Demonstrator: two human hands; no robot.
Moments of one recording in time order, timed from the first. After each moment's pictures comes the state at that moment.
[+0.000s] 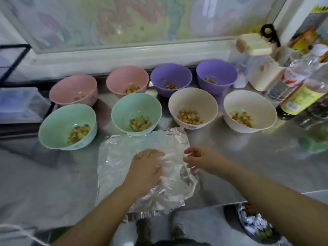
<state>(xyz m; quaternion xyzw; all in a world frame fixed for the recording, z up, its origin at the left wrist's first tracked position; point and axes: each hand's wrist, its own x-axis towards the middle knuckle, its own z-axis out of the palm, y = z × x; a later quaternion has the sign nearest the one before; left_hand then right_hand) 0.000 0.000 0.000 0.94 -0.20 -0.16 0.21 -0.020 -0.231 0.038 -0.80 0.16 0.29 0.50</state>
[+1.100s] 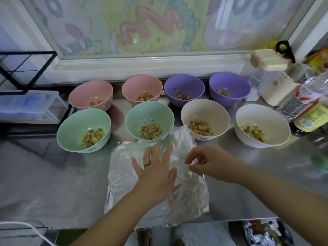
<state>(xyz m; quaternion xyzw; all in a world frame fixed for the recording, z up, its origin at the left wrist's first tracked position) -0.017 -0.017 0.077 0.95 -0.10 -0.22 0.17 -0.009 -0.213 0.112 -0.91 -0.06 0.23 0.35</state>
